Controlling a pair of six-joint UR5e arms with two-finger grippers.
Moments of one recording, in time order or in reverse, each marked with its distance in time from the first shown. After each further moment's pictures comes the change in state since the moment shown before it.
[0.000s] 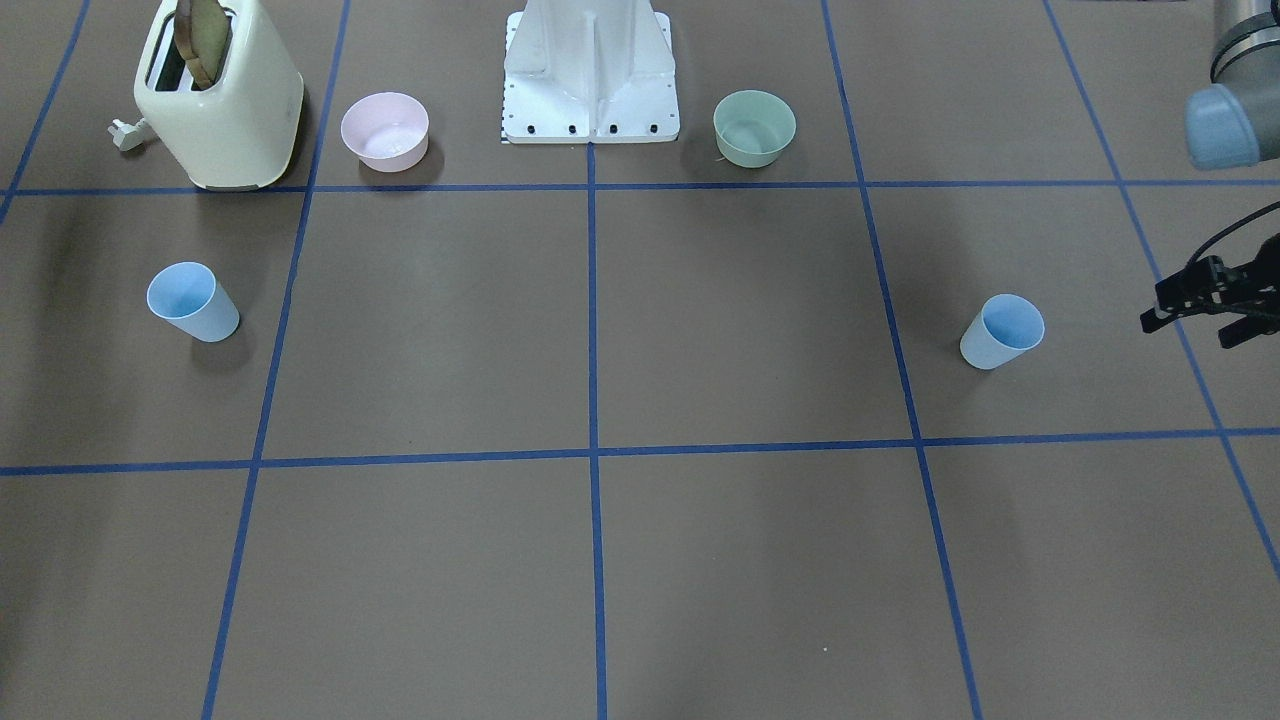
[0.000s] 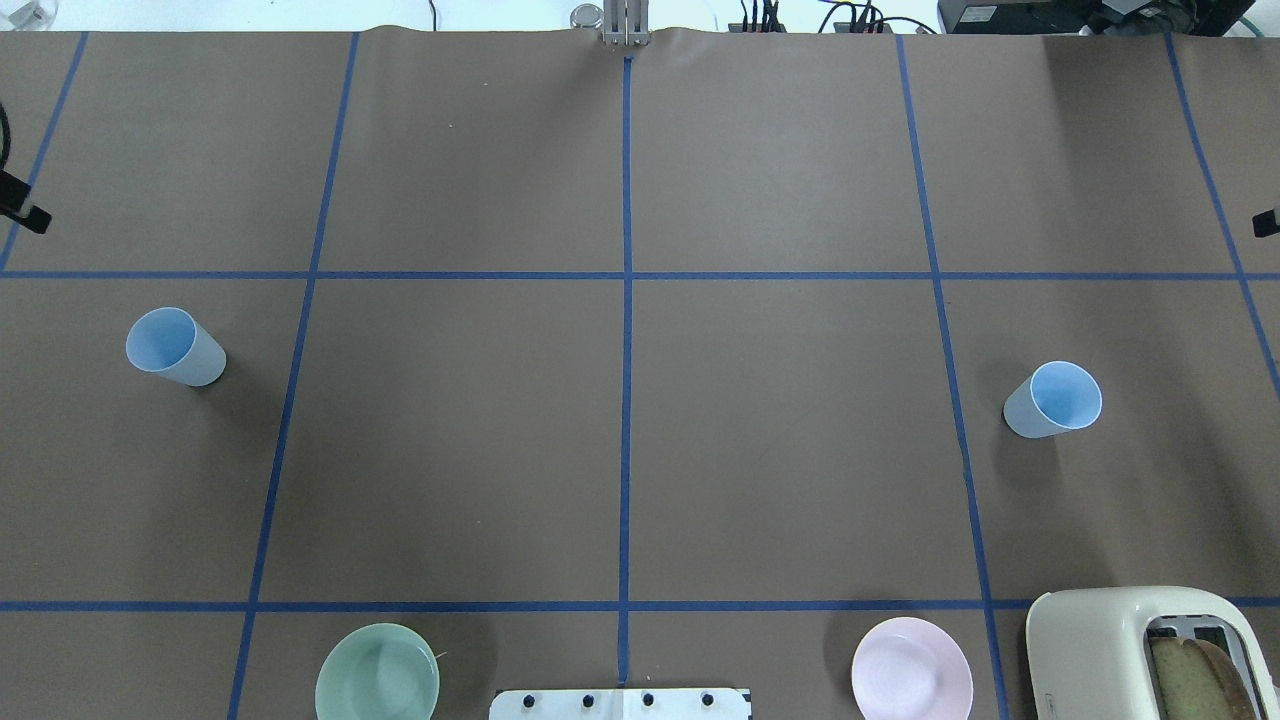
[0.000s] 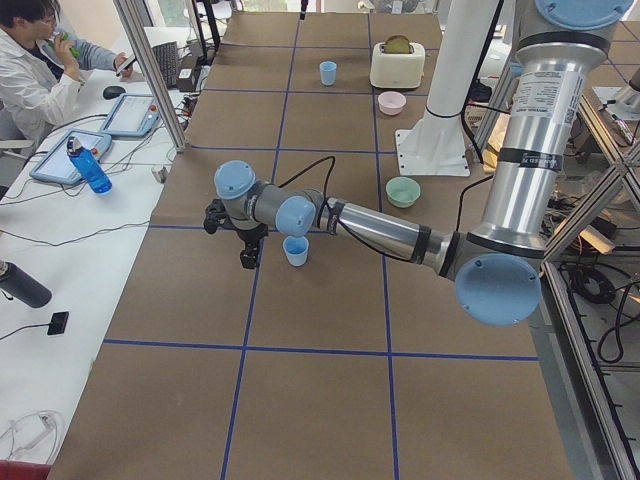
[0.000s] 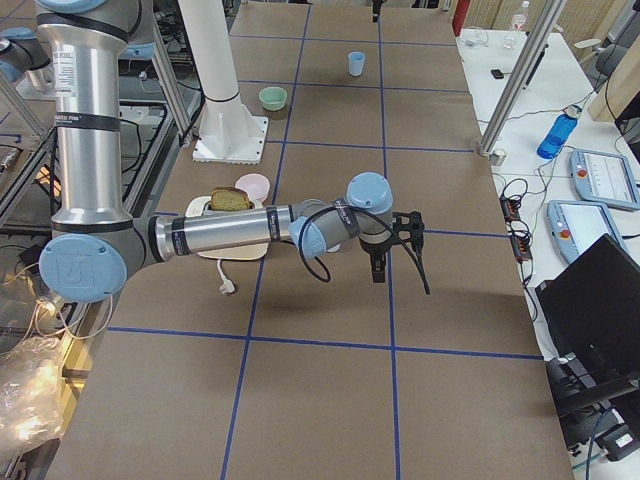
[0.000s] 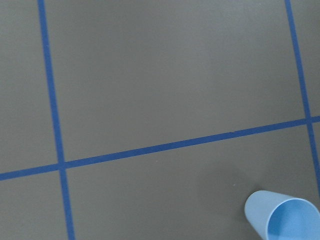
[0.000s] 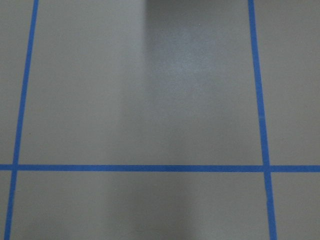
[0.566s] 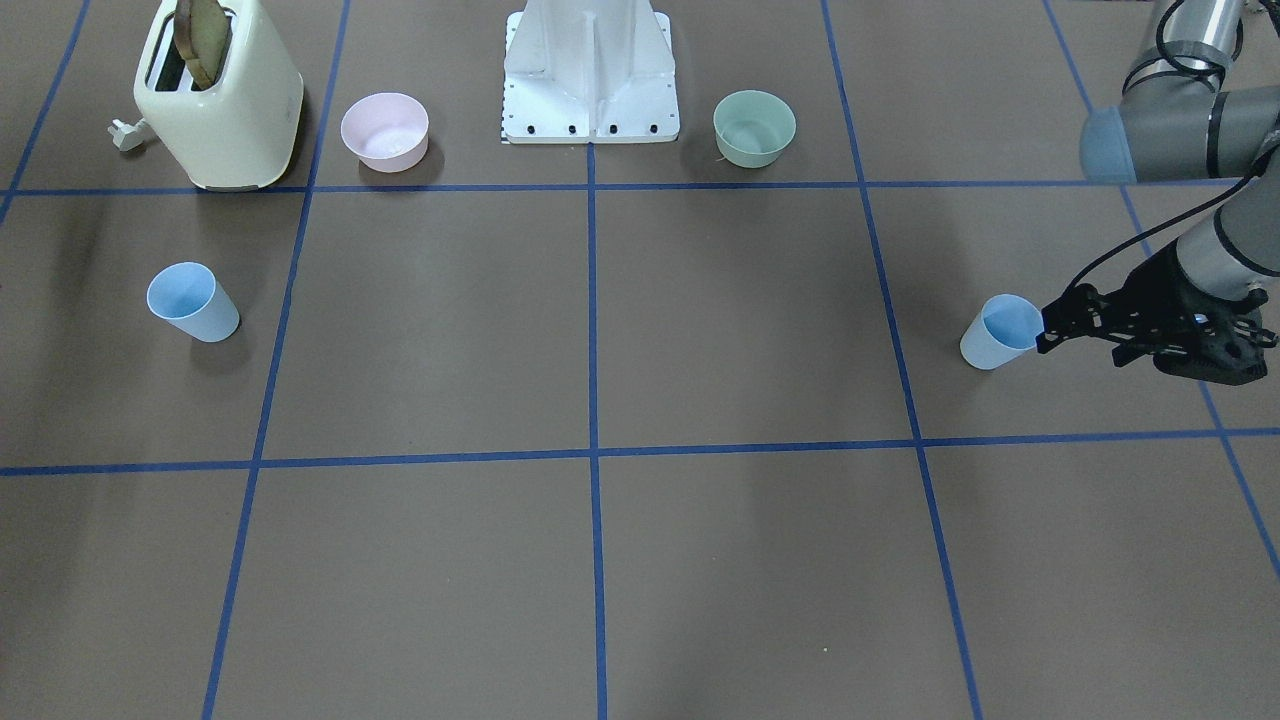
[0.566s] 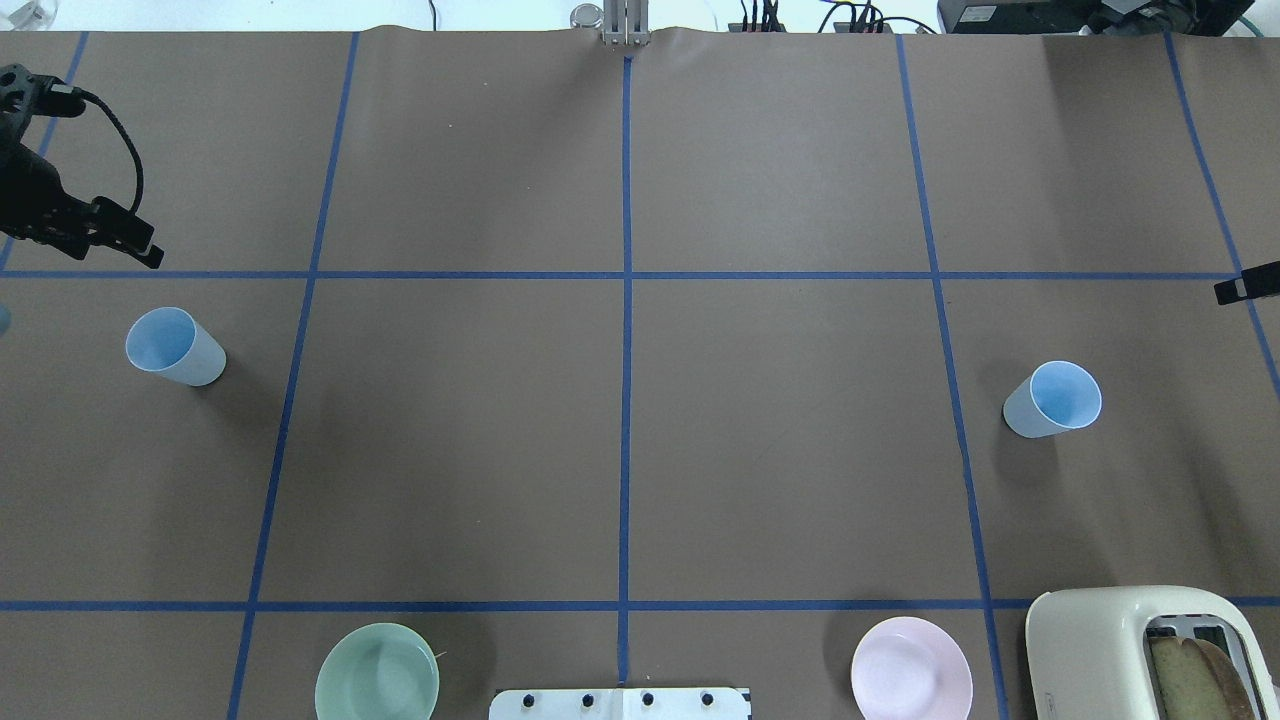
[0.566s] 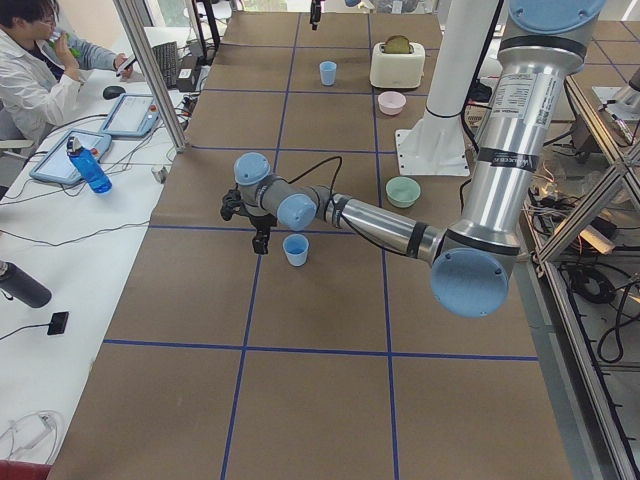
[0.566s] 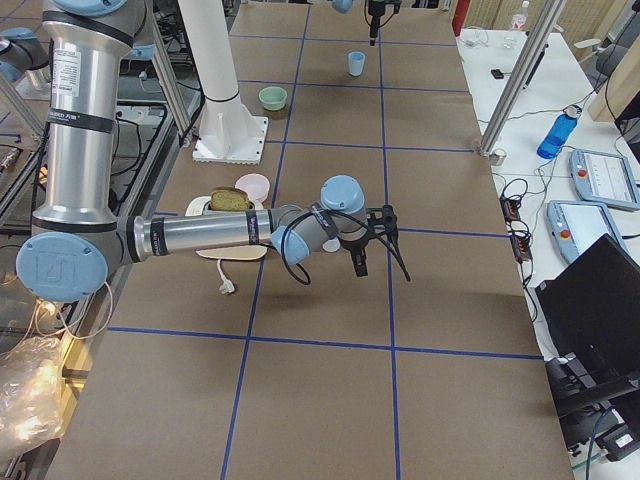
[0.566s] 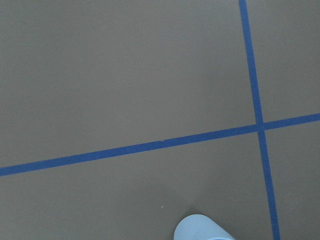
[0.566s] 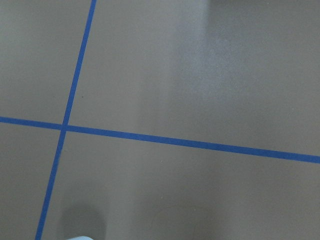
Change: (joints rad) left arm 0.147 -0.009 0.012 -0.148 0.103 -0.188; right arm -0.115 -0.135 0.041 0.207 -0.049 0.003
